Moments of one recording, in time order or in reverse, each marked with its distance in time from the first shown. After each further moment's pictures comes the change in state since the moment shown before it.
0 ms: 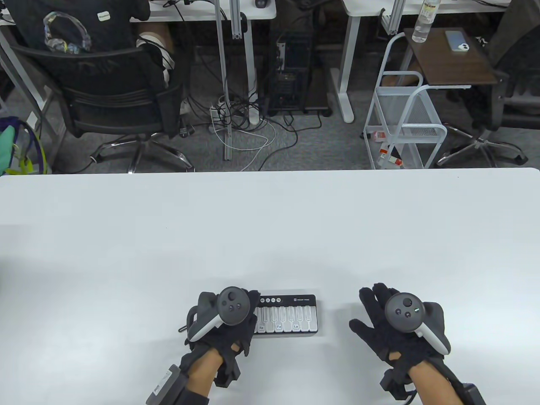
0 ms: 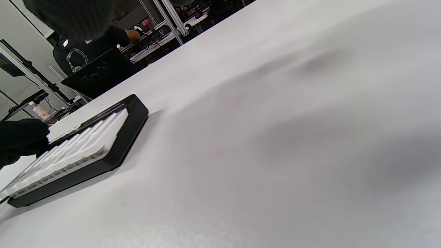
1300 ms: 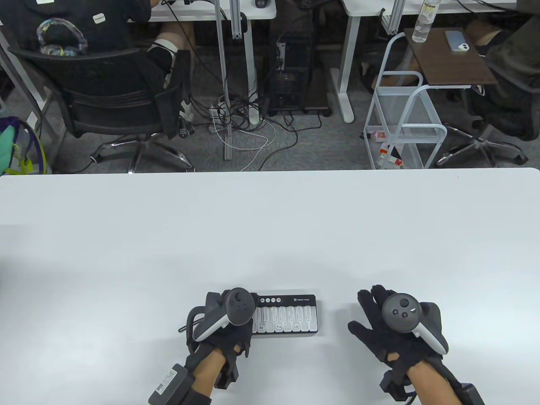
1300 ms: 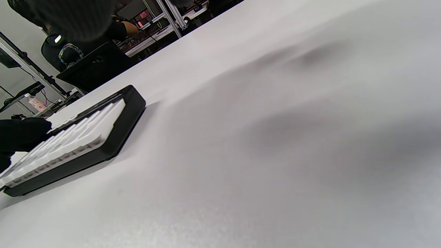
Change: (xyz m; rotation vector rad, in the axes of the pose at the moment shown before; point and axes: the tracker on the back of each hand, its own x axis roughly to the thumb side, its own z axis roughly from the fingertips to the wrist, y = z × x) left_hand 0.003 -0.004 -0.001 -0.038 0.071 -0.095; right_hand 0.001 0.003 -0.001 0.022 0.005 0.014
